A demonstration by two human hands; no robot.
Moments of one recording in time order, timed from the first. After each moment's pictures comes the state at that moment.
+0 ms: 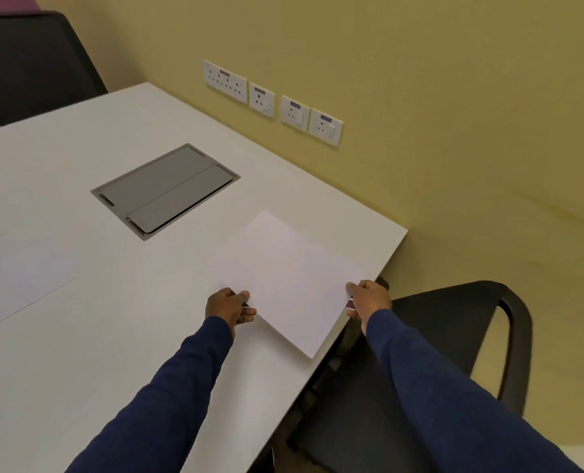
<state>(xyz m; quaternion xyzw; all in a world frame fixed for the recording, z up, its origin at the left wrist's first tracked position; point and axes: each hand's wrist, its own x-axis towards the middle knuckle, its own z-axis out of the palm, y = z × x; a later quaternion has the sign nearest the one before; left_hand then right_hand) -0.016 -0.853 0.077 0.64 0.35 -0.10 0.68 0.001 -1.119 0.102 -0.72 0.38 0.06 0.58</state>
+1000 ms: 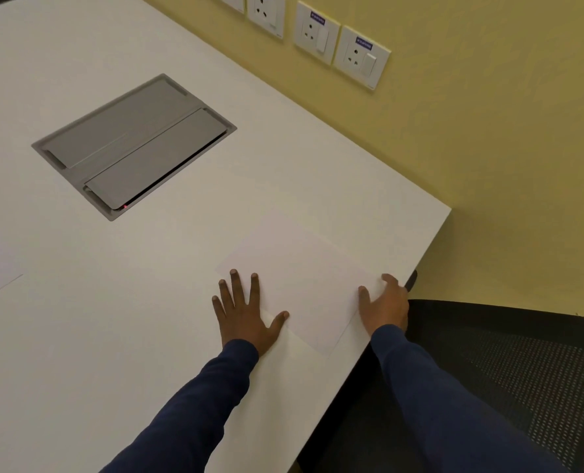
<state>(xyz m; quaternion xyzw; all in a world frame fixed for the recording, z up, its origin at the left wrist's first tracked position) 0.033 -0.866 -0.079 0.97 0.09 -0.17 0.13 0.067 -1.117 -0.011 -0.88 0.33 0.08 0.32</state>
